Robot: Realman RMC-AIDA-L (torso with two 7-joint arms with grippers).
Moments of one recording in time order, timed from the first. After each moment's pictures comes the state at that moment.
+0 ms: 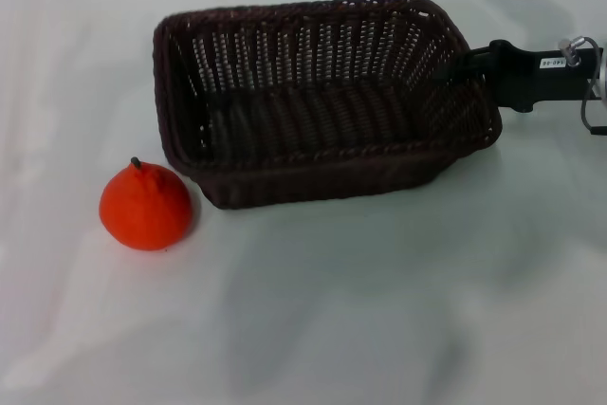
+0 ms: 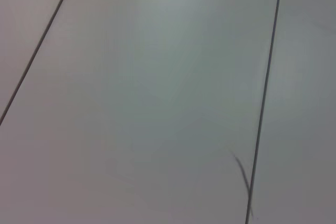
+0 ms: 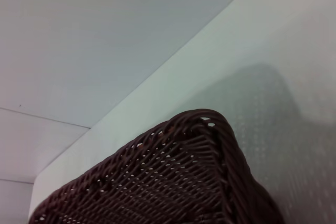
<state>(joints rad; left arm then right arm) -0.25 -2.16 -2.77 -0.21 0.96 -1.64 2.52 0.67 2.00 -0.37 -0.53 0.76 1.34 2.46</state>
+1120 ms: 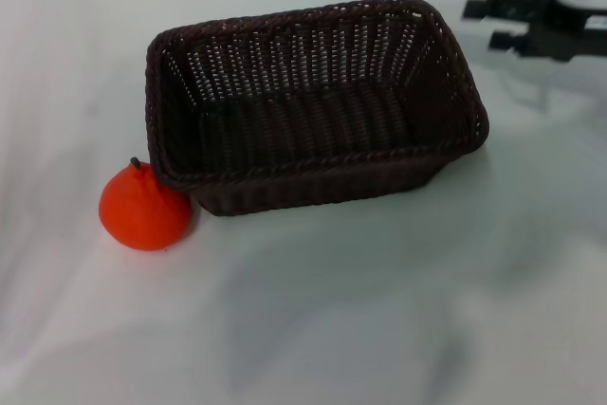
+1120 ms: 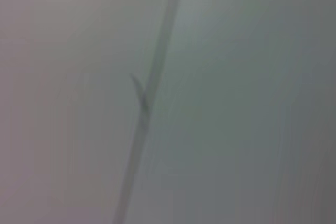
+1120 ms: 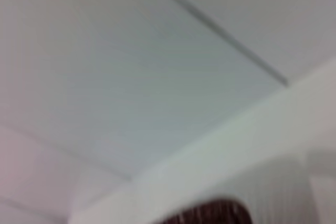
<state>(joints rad) -0.19 -2.09 -2.41 -0.29 1.05 -1.57 2.44 0.61 1.95 -0.39 -0.57 0.97 1.39 2.28</state>
